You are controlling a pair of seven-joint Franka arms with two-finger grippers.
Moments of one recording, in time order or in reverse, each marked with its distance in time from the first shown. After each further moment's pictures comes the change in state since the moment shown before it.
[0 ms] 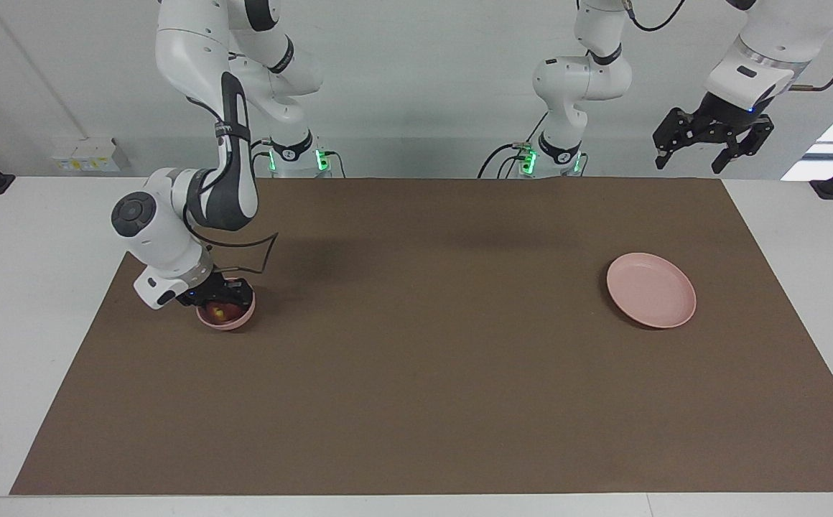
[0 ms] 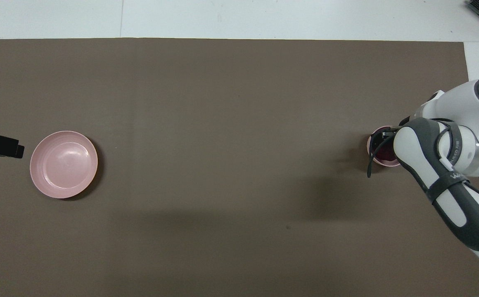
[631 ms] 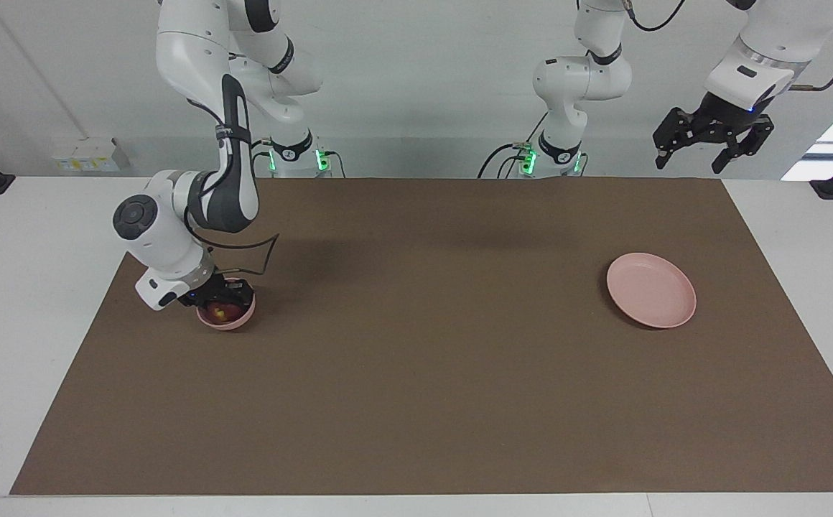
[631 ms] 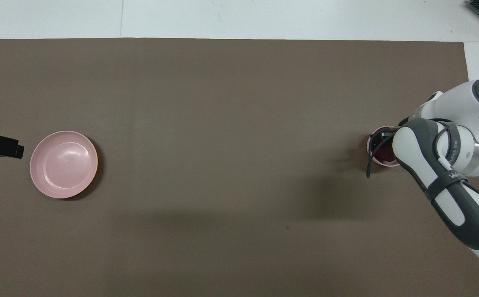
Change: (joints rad) left arm 0.000 0.000 0.000 0.000 0.000 -0.001 0.000; right arm 0.000 0.005 0.000 -0.001 0.000 0.000 0.002
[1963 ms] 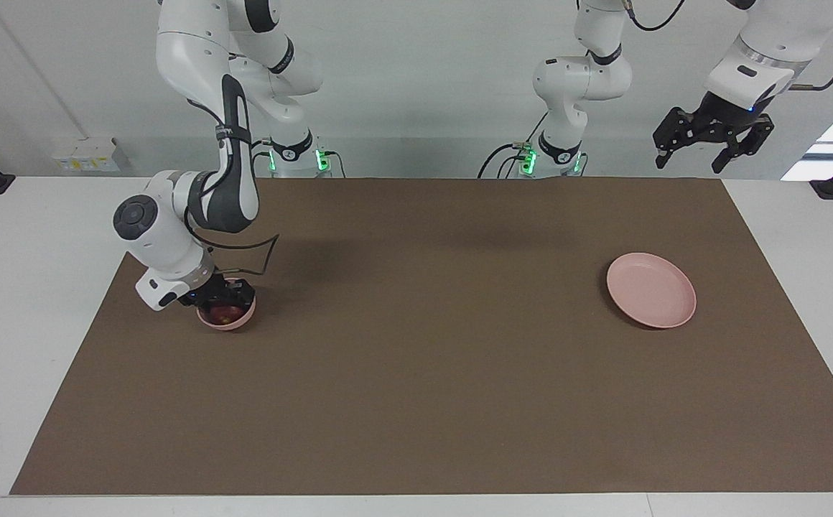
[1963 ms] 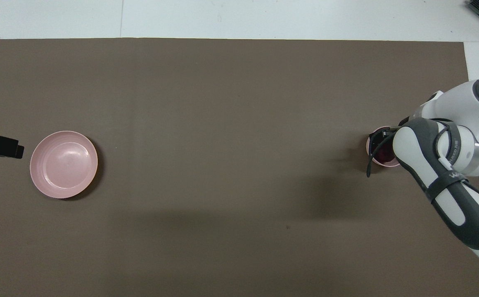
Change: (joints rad) left arm 0.000 -0.001 0.000 0.000 0.000 -0.001 0.000; right arm 0.000 0.000 -0.001 0.004 0.000 0.000 0.001
